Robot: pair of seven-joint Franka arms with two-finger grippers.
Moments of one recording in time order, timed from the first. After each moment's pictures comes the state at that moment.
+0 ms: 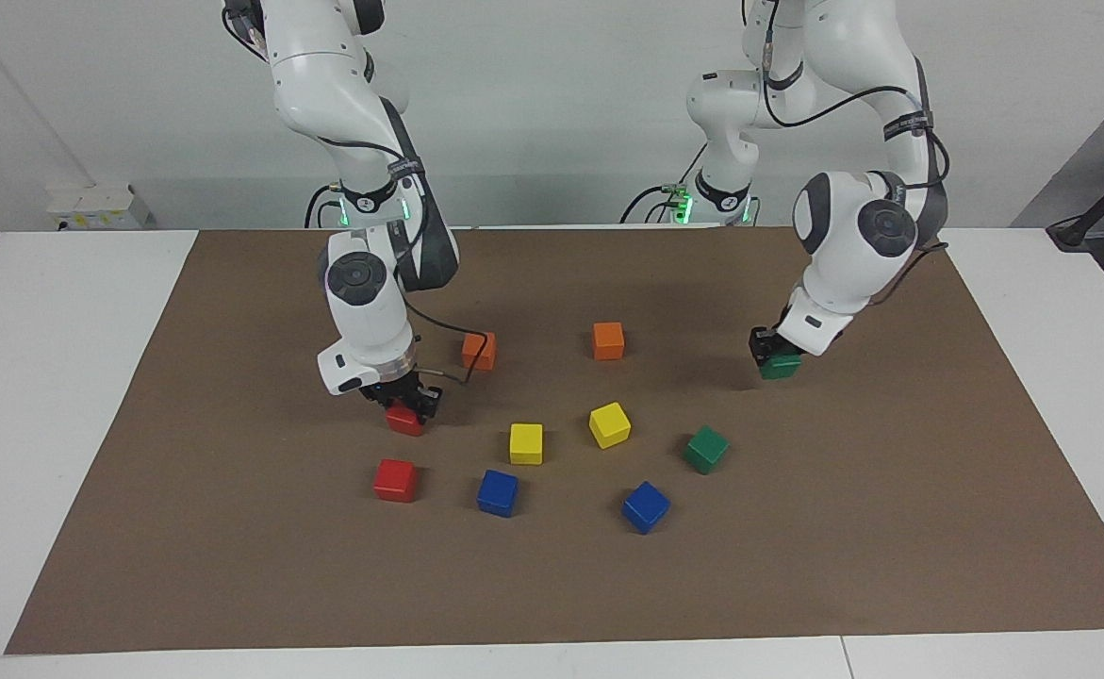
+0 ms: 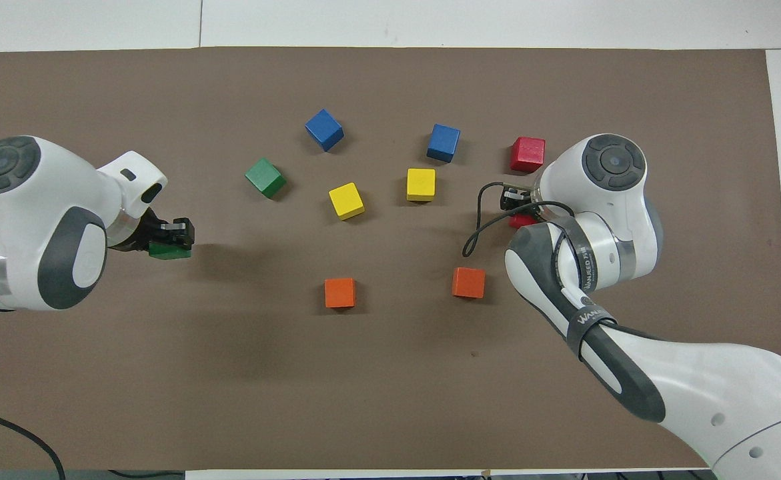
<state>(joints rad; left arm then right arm) -0.06 0.12 -0.04 -2.06 -0.03 2.06 -0.10 0.28 0.34 -0.04 -1.96 -0.01 2.30 0.58</state>
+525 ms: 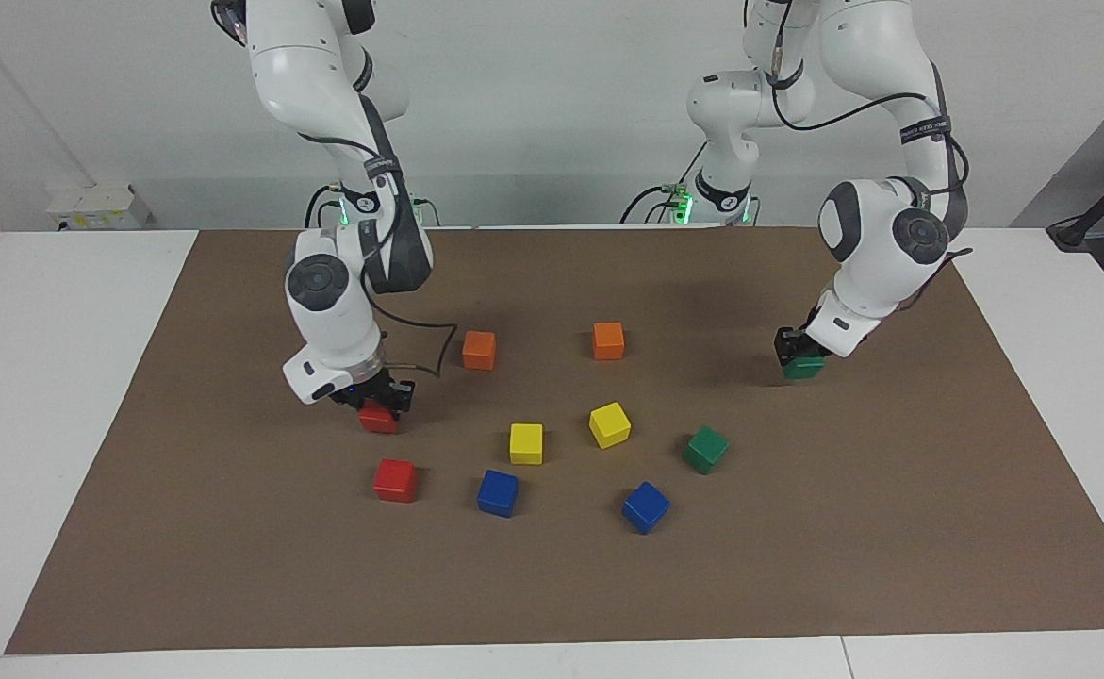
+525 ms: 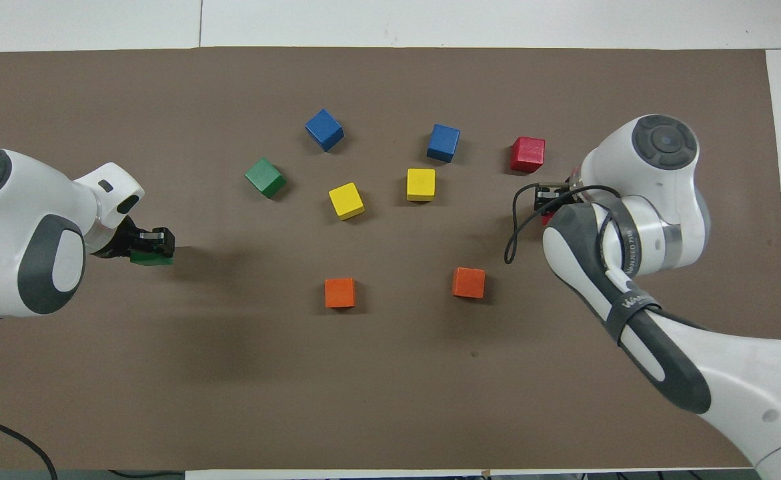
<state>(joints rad) -0.01 0.12 -0.04 -2.11 -0.03 2.11 -0.01 0.18 0.31 -0.05 -1.93 -0.01 2.20 0.24</state>
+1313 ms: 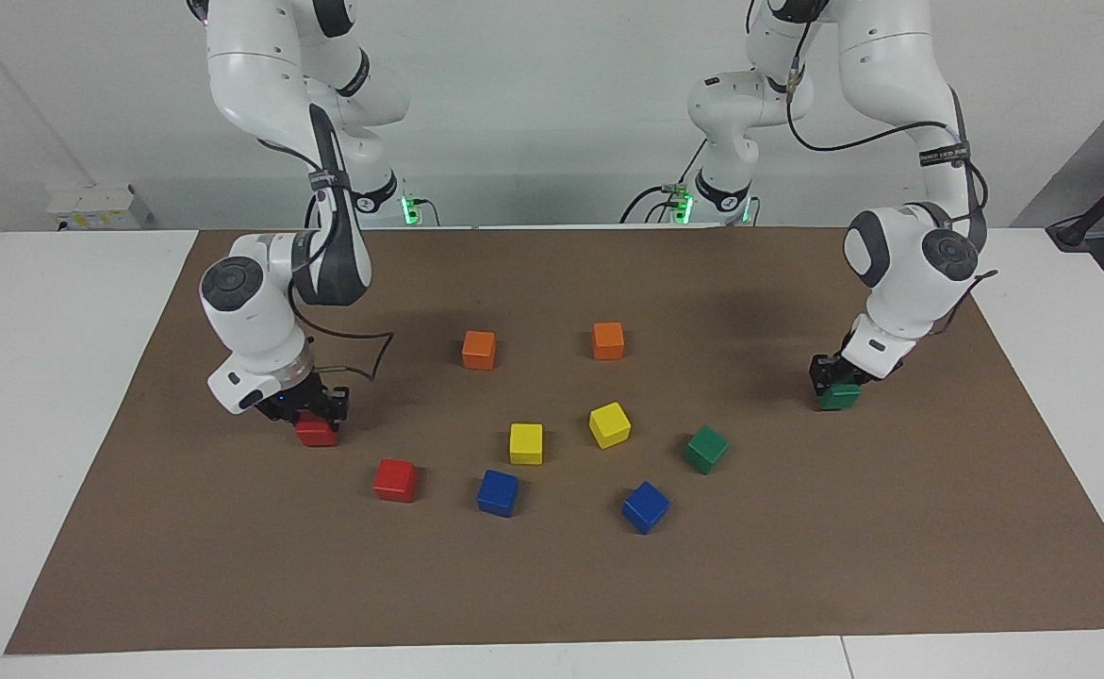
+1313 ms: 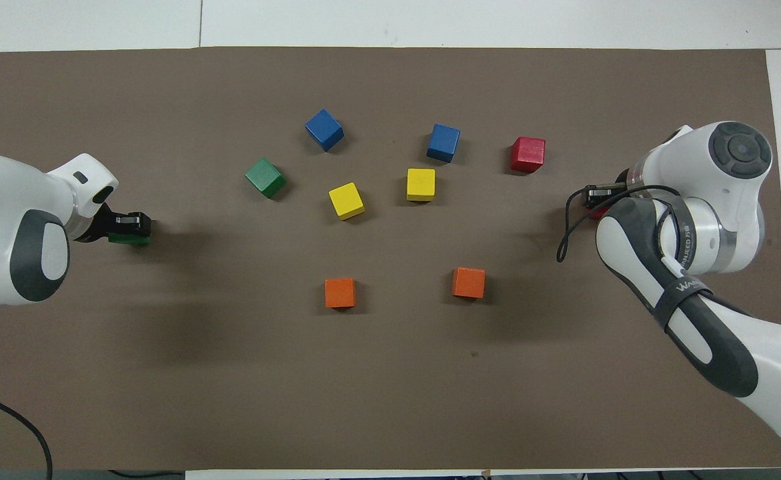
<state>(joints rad) 0.07 0.23 -0.04 -2.08 0.02 2.30 0.05 0.06 0.32 -0.06 -1.99 -0.01 2.35 0.03</state>
